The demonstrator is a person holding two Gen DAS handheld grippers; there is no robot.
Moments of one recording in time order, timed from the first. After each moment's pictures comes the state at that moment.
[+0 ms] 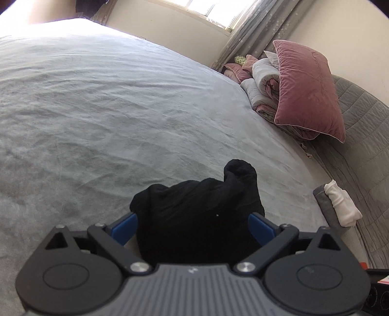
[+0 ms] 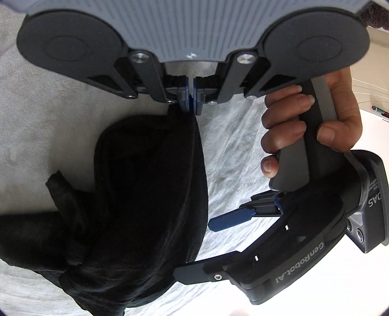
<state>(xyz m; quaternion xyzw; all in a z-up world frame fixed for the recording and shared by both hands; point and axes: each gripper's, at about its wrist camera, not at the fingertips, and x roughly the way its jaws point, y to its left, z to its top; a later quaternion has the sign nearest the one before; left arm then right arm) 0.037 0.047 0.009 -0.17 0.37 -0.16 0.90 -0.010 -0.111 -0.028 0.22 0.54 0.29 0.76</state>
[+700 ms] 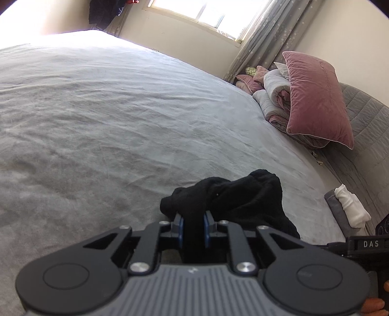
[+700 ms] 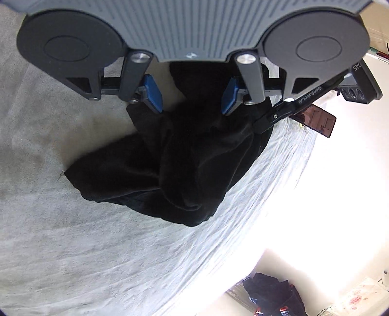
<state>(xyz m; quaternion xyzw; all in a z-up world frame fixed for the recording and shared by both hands) -0.004 0.111 0.011 -0.18 0.36 -0.13 0.91 0.026 -0.190 -0.003 0.31 0.47 0.19 0.80</state>
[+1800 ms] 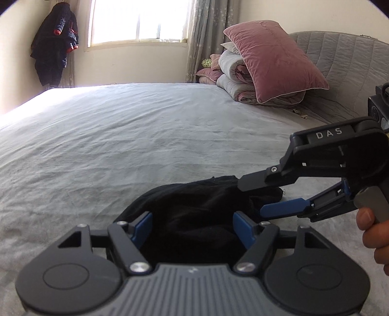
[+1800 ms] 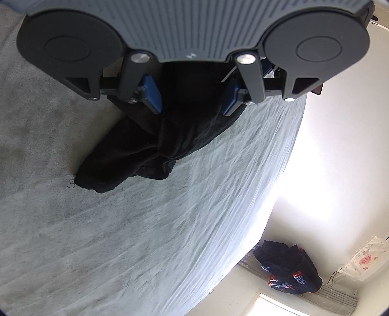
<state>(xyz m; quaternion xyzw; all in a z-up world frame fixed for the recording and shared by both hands) -0.005 0.033 0.012 0.00 0.31 -0.17 0.94 0.037 -0.179 -0.002 0.38 0.43 0.15 0.80</state>
